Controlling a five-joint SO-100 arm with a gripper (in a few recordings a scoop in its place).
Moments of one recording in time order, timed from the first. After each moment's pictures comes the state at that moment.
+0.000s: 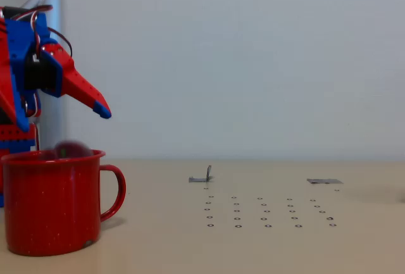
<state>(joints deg) 53.2 128.9 128.9 38.8 -86.0</state>
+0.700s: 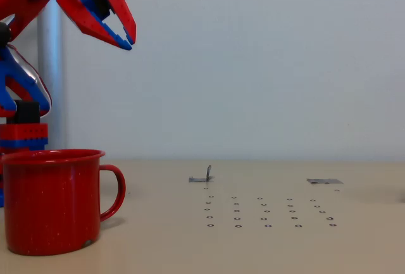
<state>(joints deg) 25.4 124.2 89.9 72.3 -28.8</state>
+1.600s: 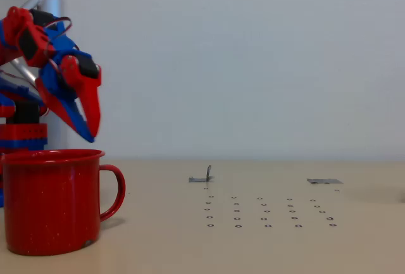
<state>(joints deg) 25.1 149.6 134.0 66.7 -10.0</state>
